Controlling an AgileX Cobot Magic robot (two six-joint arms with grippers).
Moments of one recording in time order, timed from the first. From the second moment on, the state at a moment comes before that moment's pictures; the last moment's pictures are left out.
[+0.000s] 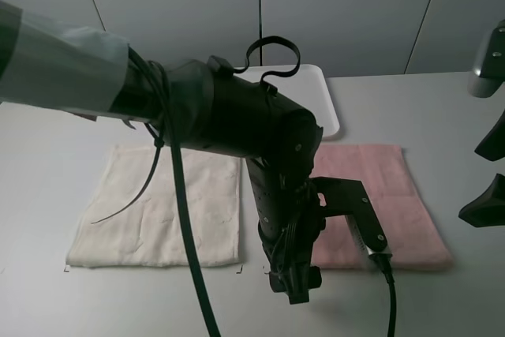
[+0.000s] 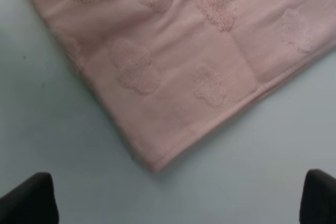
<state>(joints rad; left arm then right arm) -1.07 2.14 -1.39 -0.14 0.81 0.53 0.06 1.15 -0.70 0.20 1.02 -1.01</state>
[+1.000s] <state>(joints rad) -1.08 2.19 -1.42 -0.08 0.82 0.48 0.15 1.37 -0.50 0.17 0.79 -1.35</state>
